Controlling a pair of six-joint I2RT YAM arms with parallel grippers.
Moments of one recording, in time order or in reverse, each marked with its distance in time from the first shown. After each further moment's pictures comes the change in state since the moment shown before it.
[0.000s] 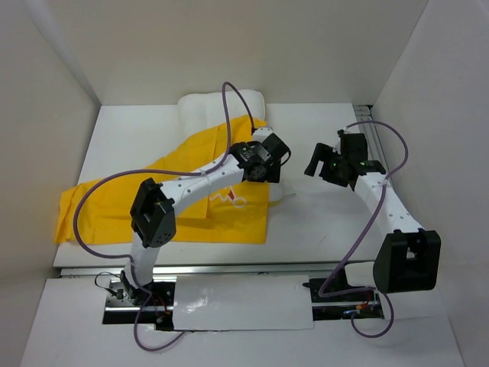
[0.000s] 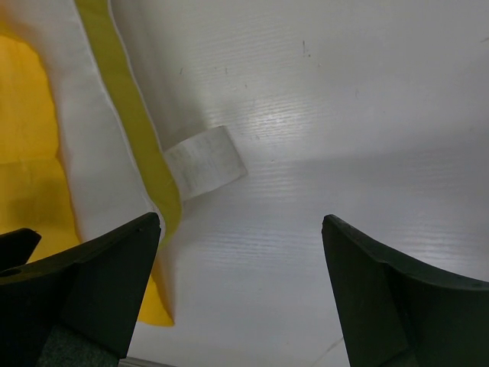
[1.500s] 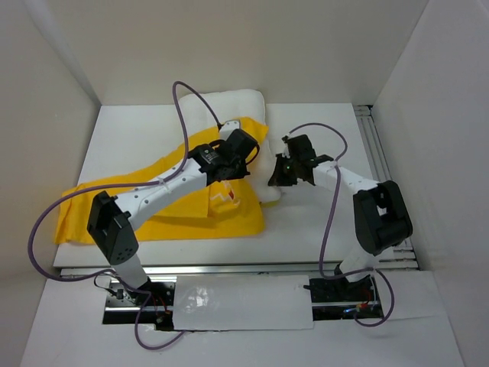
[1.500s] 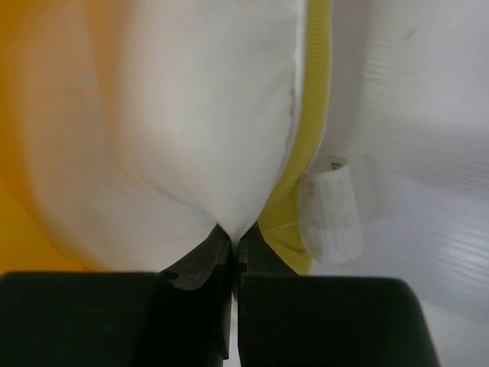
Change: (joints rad) left arm 0.081 -0.317 -0.301 0.141 0.072 -0.094; right arm 0.346 0.363 0.075 0.227 -0.103 0.080
